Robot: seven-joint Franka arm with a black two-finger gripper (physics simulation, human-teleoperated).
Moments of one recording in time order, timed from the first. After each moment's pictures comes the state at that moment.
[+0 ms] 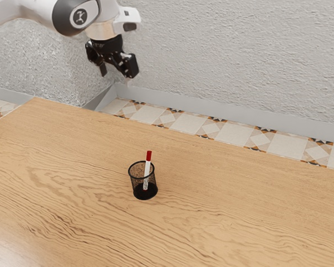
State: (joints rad) arm 0.30 0.07 -0.46 -1.52 0.22 1.77 -0.11
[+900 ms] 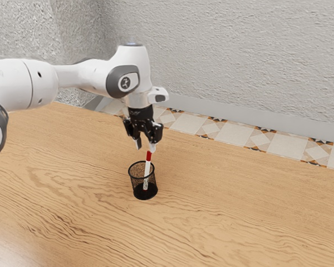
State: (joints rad) arm 0.27 0.56 -0.44 -1.45 0.16 1.84 -0.14
